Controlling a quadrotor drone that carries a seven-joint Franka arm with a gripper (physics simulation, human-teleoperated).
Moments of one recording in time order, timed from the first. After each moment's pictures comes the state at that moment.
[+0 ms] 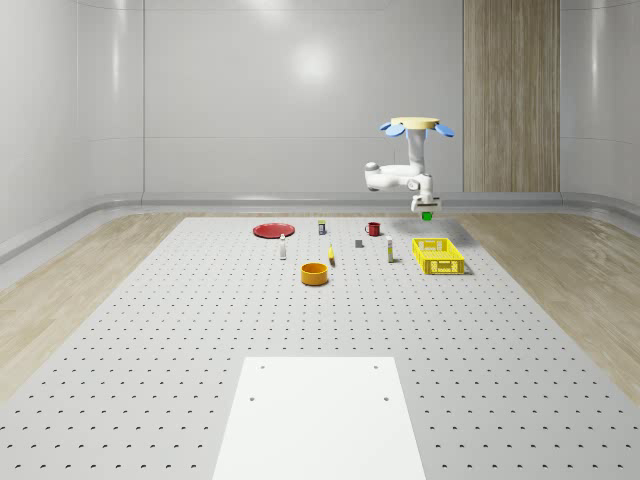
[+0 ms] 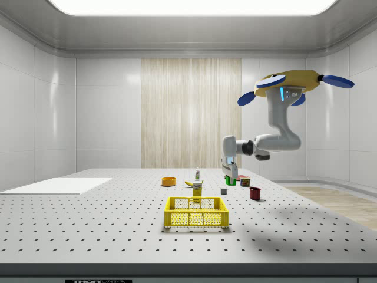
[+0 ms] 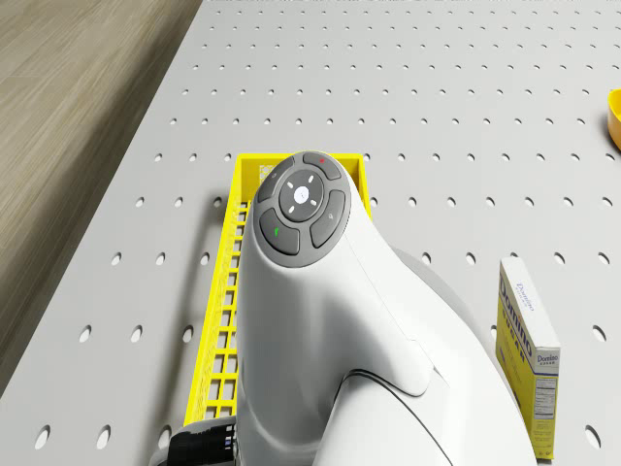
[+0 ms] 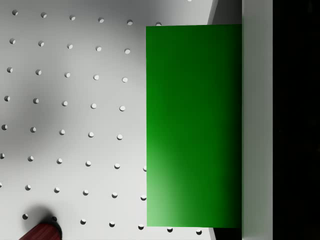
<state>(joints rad) -1.18 -1.45 1.42 -2.88 -1.74 1.50 1.62</state>
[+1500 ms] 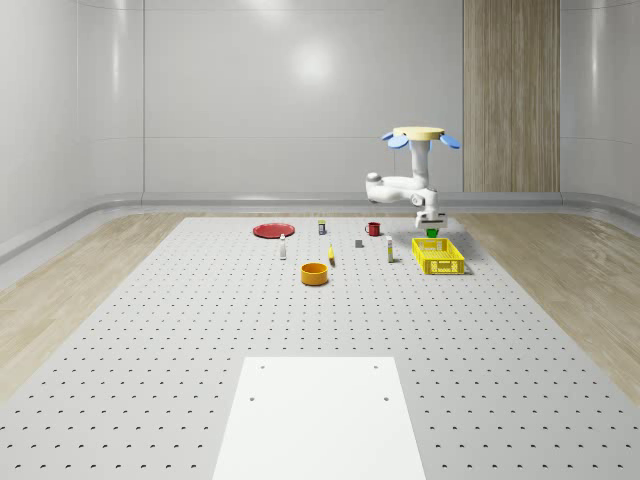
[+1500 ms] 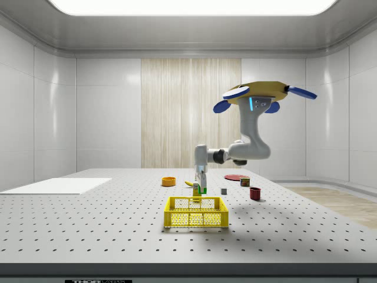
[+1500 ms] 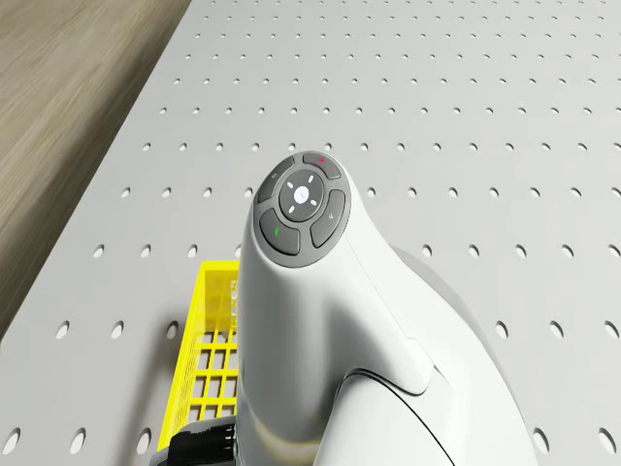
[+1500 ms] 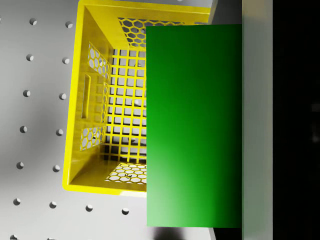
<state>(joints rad) -1.18 -1.50 1.43 -2.88 -1.72 1.54 1.62</state>
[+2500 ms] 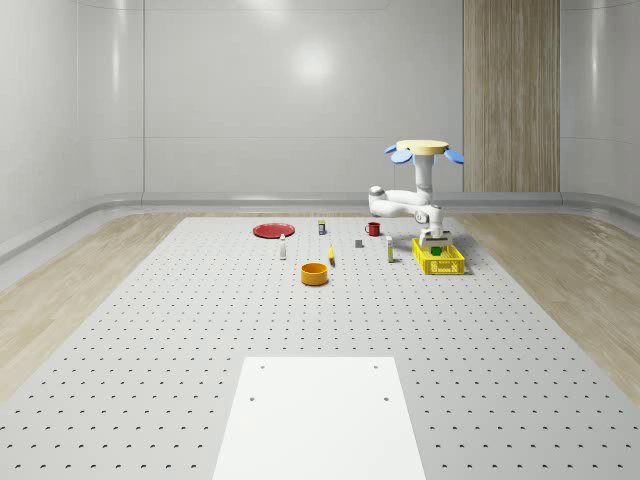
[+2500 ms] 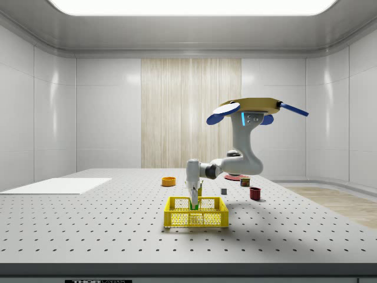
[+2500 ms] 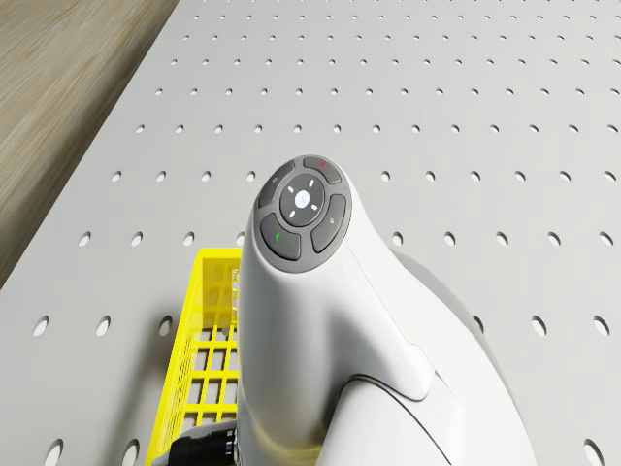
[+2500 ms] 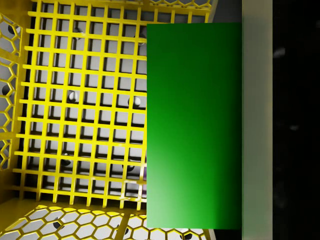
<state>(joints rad) -1.19 -1.52 1.41 -2.87 -1.74 1.57 1.62</state>
